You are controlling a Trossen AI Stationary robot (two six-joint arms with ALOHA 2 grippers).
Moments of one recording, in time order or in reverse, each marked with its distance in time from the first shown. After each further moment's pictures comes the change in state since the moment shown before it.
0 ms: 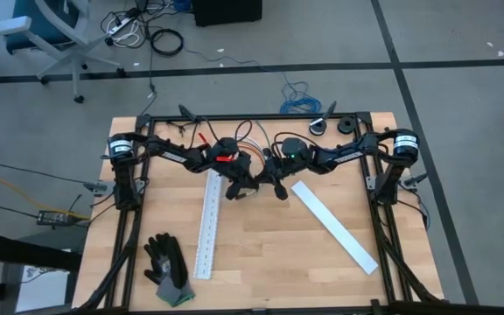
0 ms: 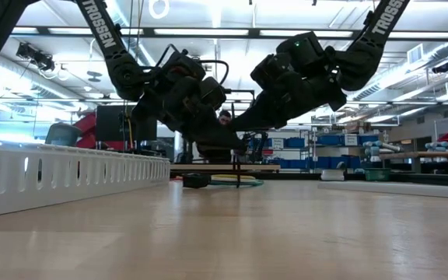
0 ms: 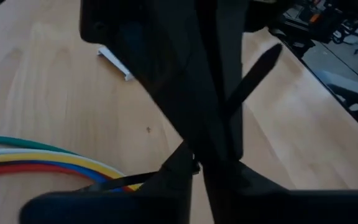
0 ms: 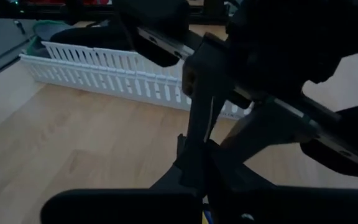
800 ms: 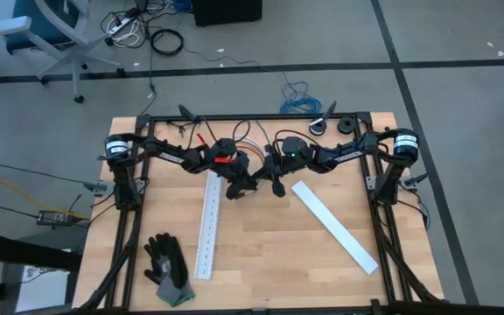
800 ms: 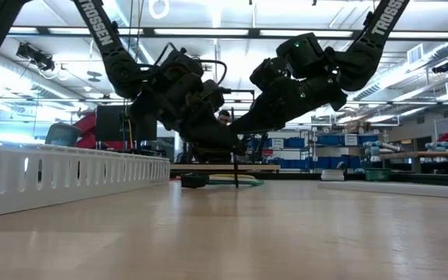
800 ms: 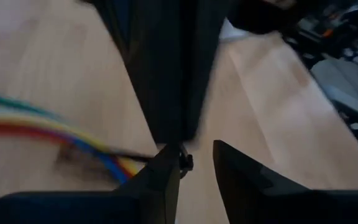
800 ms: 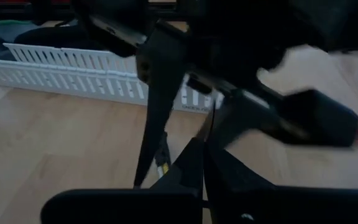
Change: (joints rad) left arm -0.006 -0.043 -0.036 -0.031 -0.054 -0.117; right arm -0.018 0.000 0.000 -0.003 0.087 0.018
